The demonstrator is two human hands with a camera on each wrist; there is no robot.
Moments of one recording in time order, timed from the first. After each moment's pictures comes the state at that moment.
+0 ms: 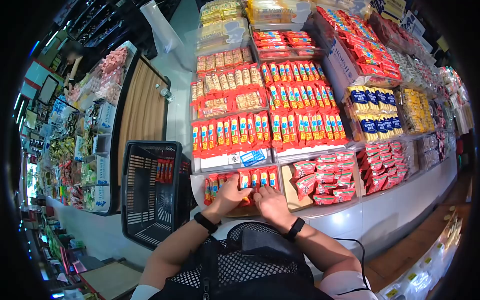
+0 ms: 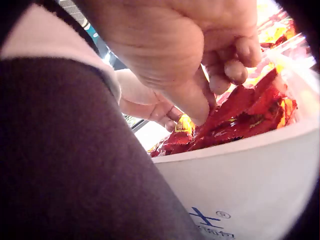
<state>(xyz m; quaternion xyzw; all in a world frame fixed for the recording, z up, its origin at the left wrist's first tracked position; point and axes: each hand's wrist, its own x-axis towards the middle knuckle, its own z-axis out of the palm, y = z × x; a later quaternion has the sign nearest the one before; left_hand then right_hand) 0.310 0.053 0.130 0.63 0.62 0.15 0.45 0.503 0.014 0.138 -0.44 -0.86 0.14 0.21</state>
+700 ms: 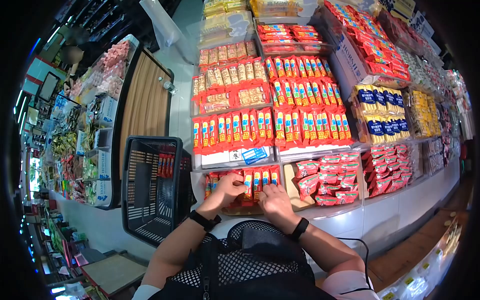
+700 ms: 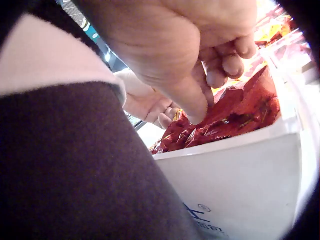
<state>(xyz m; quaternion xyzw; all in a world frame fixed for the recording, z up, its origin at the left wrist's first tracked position) 0.298 0.058 0.107 0.53 0.62 0.18 0.55 0.515 0.020 0.142 -0.43 -0.86 0.16 0.22</state>
